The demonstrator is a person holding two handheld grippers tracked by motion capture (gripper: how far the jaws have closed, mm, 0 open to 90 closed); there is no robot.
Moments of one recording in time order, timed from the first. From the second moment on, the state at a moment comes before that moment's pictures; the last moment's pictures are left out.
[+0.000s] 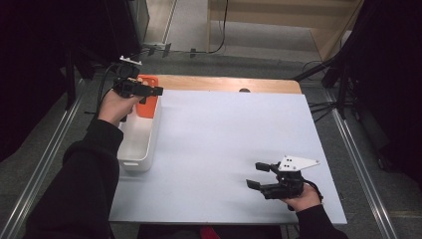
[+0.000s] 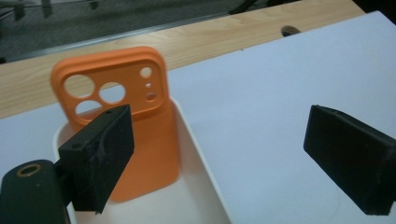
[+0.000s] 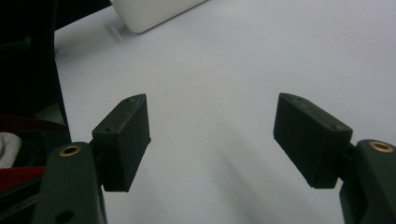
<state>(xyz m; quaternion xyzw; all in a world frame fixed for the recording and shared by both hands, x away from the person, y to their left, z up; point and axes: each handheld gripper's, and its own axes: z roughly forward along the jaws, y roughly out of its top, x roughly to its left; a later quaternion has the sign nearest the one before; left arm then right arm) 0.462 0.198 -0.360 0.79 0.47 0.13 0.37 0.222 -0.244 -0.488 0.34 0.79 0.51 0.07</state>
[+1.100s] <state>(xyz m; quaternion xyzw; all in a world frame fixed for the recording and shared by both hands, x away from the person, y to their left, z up) 0.415 0.179 -0.376 0.83 0.37 0.11 0.41 0.221 -0.242 -0.489 0.33 0.80 0.50 0.06</state>
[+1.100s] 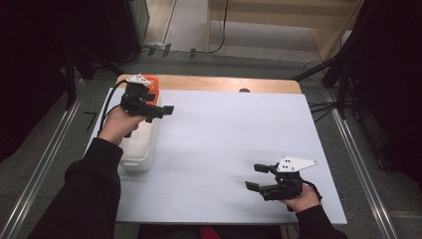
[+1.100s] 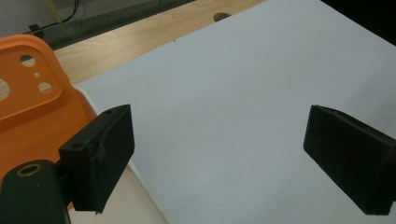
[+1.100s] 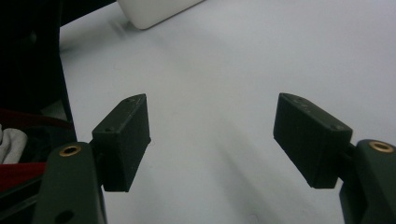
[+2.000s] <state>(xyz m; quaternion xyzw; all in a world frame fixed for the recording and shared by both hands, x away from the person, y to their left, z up) 0.376 0.165 -0.389 0.85 0.33 0.10 0.41 0.221 -0.242 -0.489 0.33 0.79 0.50 0.06</state>
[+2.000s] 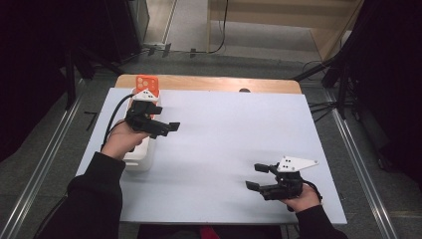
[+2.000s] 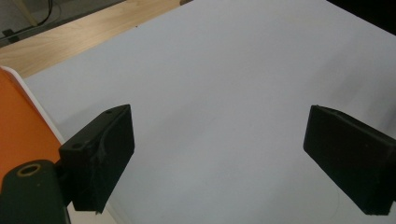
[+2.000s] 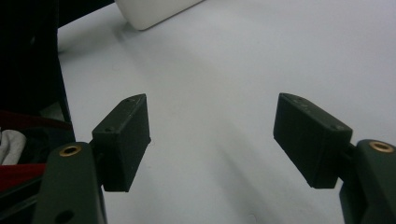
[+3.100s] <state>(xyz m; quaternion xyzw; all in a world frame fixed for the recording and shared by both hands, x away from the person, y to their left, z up) 0.331 0.159 -0.414 0.85 0.30 0.09 0.41 0.221 -0.242 -0.490 0.33 0.80 0.50 0.06</state>
